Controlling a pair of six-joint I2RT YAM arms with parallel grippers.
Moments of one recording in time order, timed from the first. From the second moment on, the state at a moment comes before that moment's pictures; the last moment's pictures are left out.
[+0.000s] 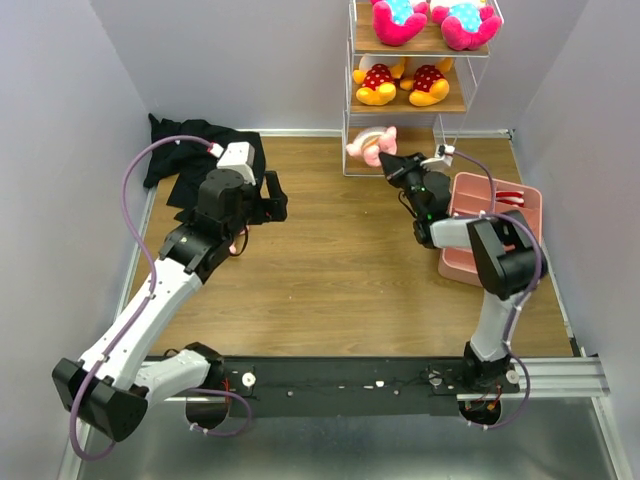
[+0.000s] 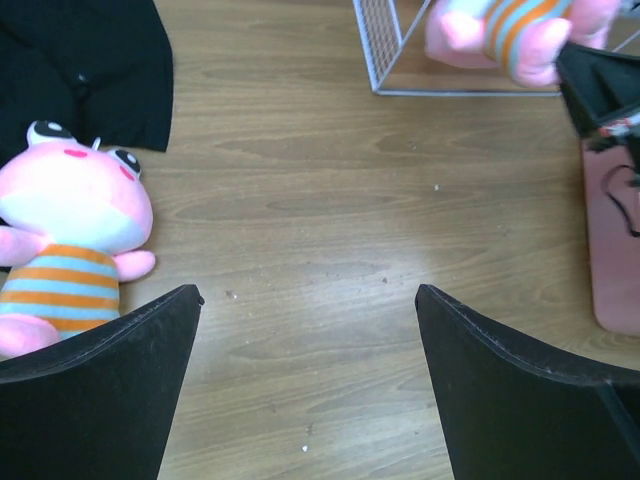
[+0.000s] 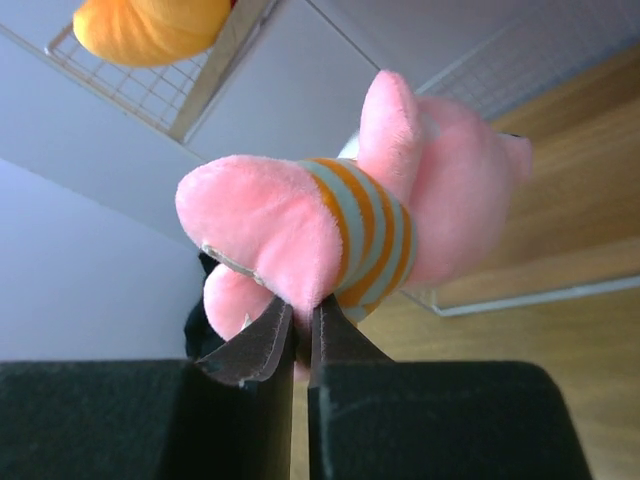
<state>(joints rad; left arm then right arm) -0.48 1.07 1.10 -0.44 -0.18 -0.36 0.30 1.87 0.90 1.06 0.01 0.85</state>
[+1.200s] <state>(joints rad) -0.48 0.95 1.05 -0.36 -0.15 -0.37 0.27 2.25 1.43 0.45 0.07 1.11</state>
